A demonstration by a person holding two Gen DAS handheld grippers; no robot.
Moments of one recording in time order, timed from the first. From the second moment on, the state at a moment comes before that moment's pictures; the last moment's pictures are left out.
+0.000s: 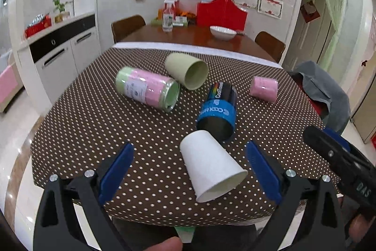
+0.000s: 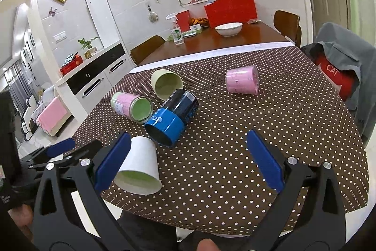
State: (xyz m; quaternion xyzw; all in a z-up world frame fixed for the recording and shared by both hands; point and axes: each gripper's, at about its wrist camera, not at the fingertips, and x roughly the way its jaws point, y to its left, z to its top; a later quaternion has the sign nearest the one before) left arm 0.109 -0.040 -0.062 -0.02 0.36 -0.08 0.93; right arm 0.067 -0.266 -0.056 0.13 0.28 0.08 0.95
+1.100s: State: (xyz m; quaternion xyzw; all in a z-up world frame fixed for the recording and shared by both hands) left arm 0.214 -0.060 -0.135 -0.05 0.54 -0.09 0.83; right arm 0.150 -0.301 -0.102 0.15 0.34 0.08 0.92
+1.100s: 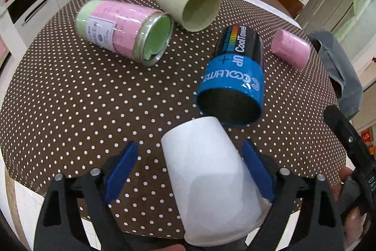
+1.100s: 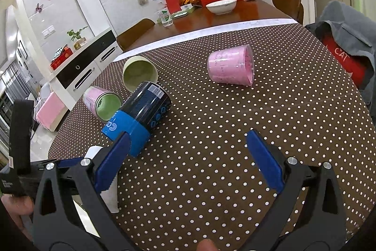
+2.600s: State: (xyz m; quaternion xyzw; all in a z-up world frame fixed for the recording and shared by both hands) left arm 0.182 -0.031 -0.126 0.00 0.56 -0.12 0.82; right arm 0.129 -0.292 -0.090 0.15 0.33 0.08 0.93
